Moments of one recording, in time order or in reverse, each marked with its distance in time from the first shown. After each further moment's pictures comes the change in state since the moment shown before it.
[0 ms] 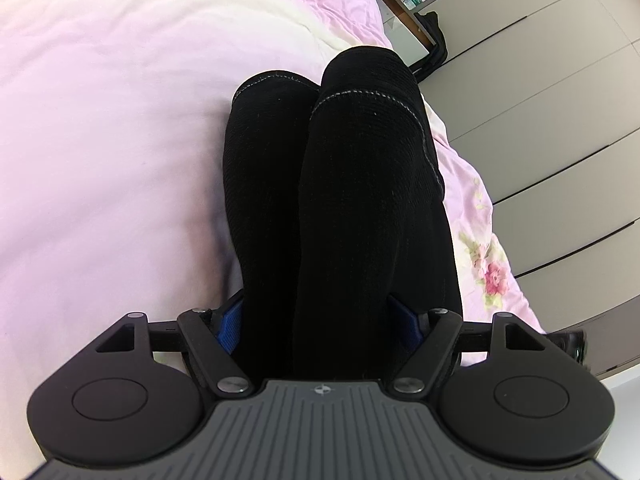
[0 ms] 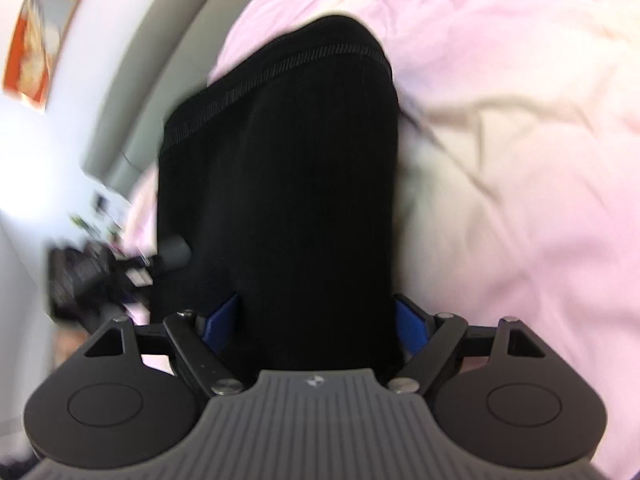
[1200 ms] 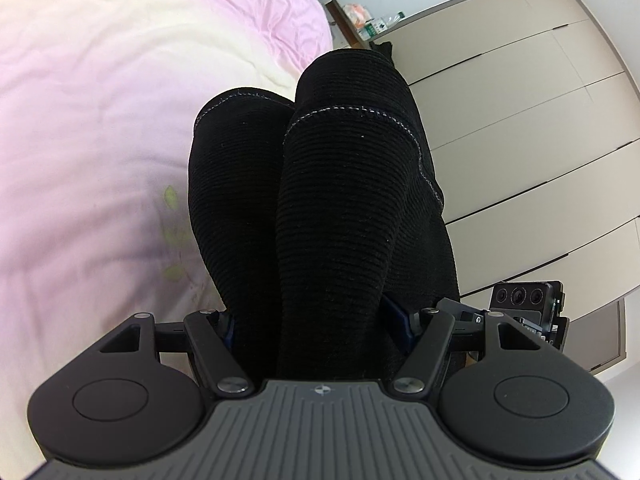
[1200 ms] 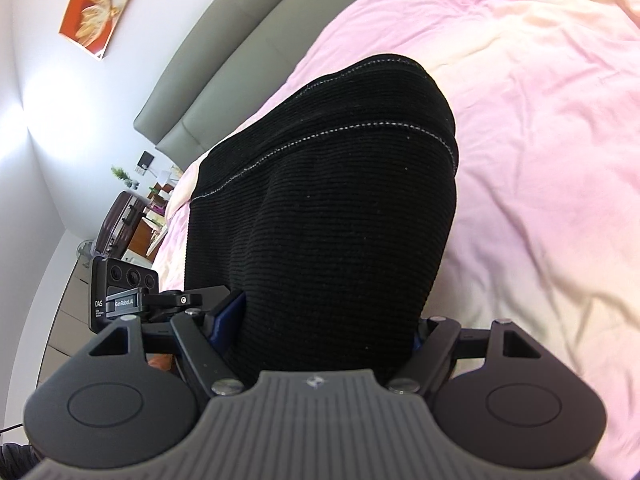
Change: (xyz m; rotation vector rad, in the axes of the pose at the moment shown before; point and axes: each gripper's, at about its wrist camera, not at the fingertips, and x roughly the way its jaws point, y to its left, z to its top) left arm -0.017 -0.011 0.038 -0.068 -0.042 -0.217; right arm -0.005 0.085 0.102 -0.156 0.032 0.141
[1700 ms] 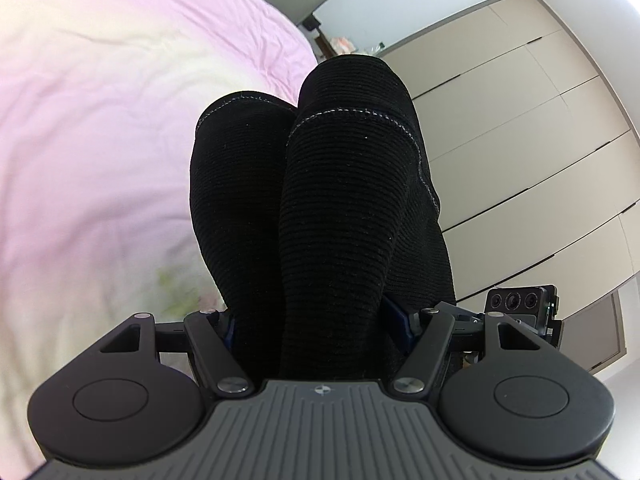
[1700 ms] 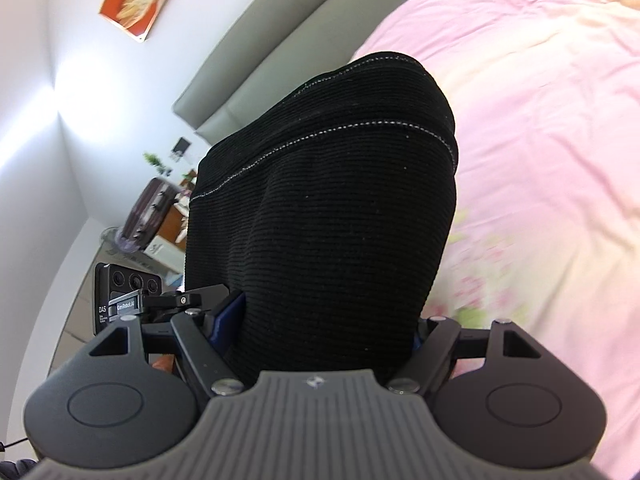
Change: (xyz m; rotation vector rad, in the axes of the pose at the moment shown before) left arm -0.096 -0.025 -0.049 0.030 -0.089 0.000; right arm 0.003 0.108 -0.059 -0.048 -0.015 0.049
